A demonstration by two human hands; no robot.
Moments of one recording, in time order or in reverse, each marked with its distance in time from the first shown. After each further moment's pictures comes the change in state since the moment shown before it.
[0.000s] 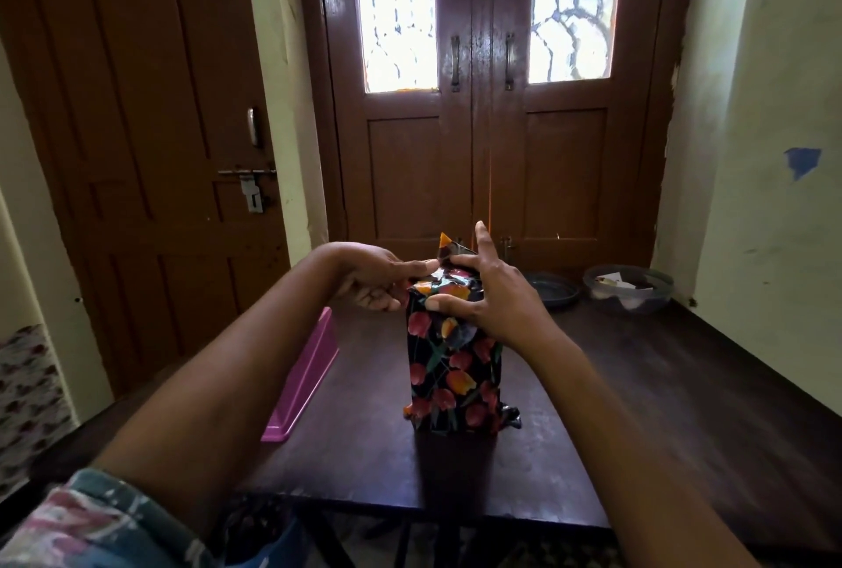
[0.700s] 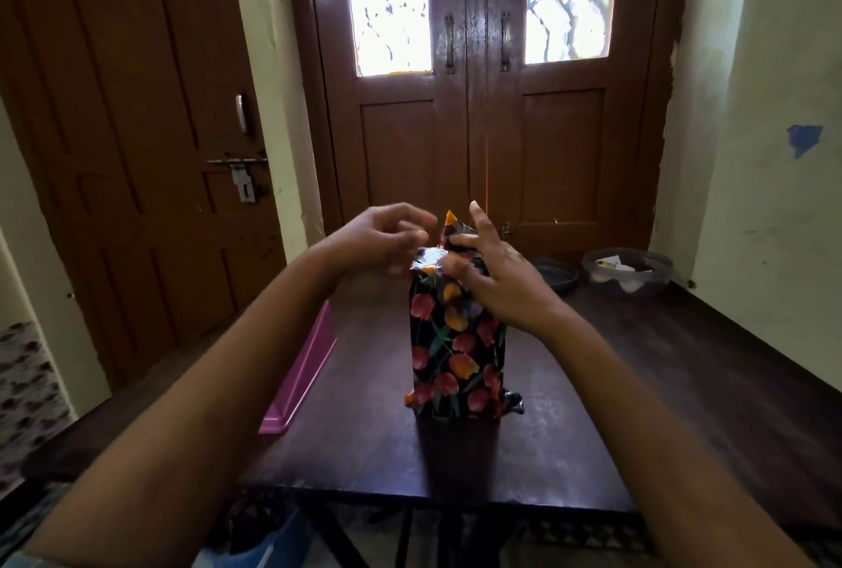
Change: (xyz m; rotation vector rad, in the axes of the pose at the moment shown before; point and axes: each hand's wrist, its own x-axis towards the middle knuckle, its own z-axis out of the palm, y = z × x) left_hand -0.010 -0.010 0.009 -0.091 0.271 0.568; right_hand 0.003 0.012 -0.001 0.164 -0.044 -0.040
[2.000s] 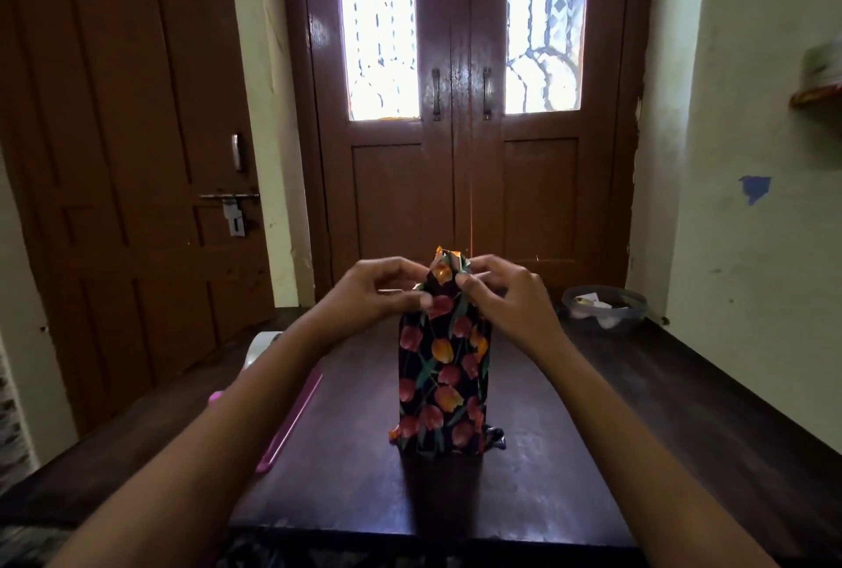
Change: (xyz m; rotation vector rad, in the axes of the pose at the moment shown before) left_hand -0.018 -0.010 0.018 -0.001 0.070 0.224; right_hand 0.002 0.013 -0.017 0.049 0.355 -0.105
